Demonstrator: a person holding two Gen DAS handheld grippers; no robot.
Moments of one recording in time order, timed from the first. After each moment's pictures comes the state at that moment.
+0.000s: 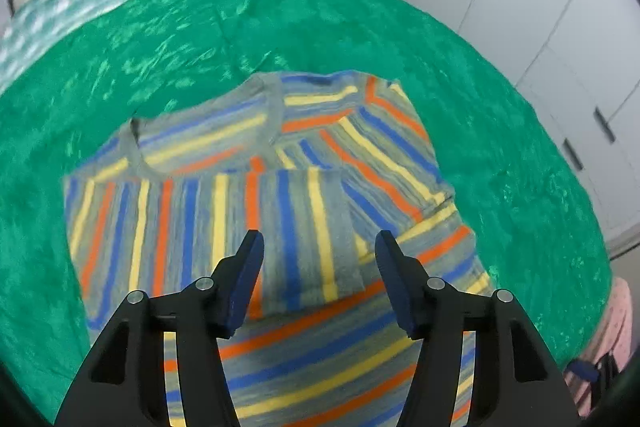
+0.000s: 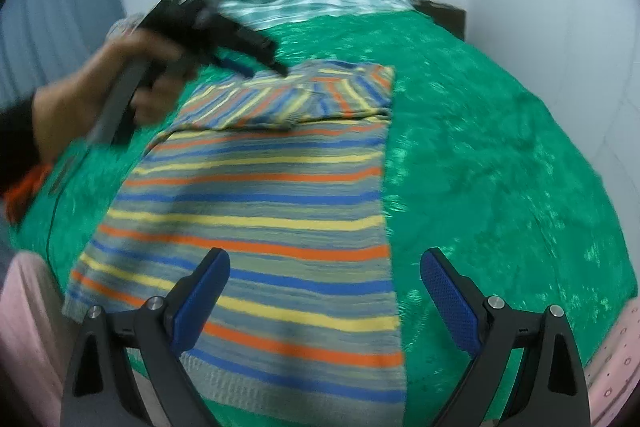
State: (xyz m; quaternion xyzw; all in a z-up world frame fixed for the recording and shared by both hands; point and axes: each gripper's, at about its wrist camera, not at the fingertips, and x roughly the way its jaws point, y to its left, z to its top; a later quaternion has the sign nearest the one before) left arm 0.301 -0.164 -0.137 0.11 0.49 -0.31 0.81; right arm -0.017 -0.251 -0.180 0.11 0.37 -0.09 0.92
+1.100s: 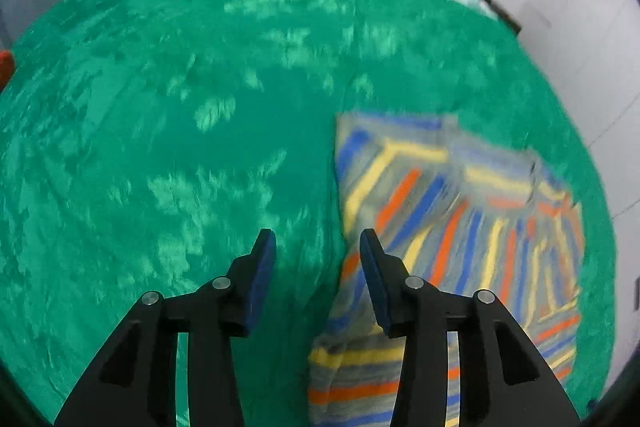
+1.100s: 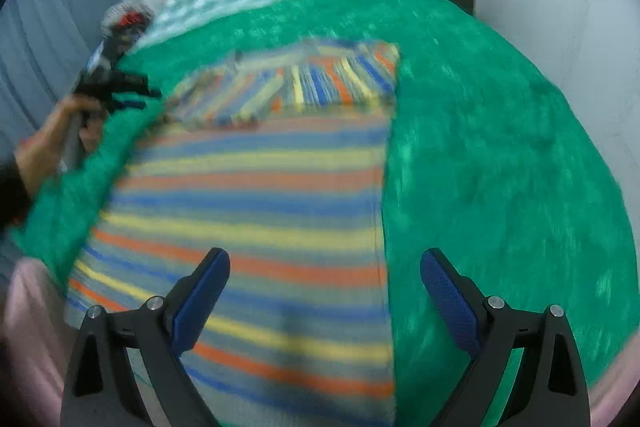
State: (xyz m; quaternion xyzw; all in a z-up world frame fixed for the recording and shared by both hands) left arm 0.407 0.035 -0.151 -0.06 0.51 -0.10 0.85; right arm 0.037 -0.277 -0.167 0.11 0.41 -0.04 0.90
